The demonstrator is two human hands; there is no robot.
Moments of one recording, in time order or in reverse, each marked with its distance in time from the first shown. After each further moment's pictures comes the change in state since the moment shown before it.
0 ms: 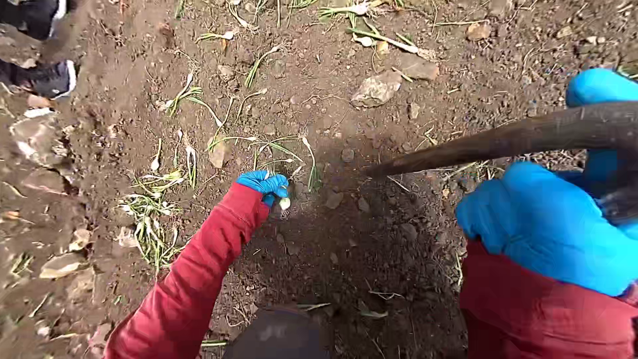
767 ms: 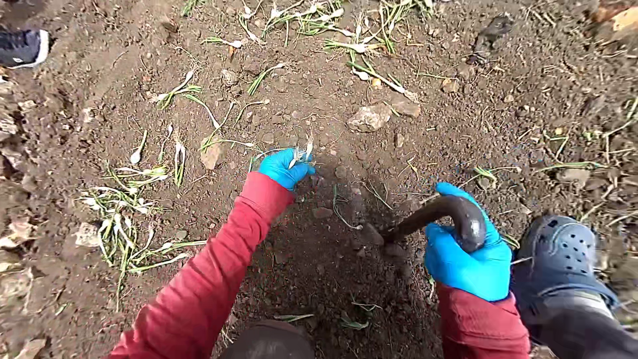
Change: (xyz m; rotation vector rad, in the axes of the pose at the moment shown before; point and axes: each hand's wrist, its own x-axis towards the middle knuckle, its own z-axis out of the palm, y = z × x) left_hand 0.031 0.028 0.040 0.112 0.005 0.396; right_hand -0.023 -0.027 0.012 -0.422 0.023 0.042
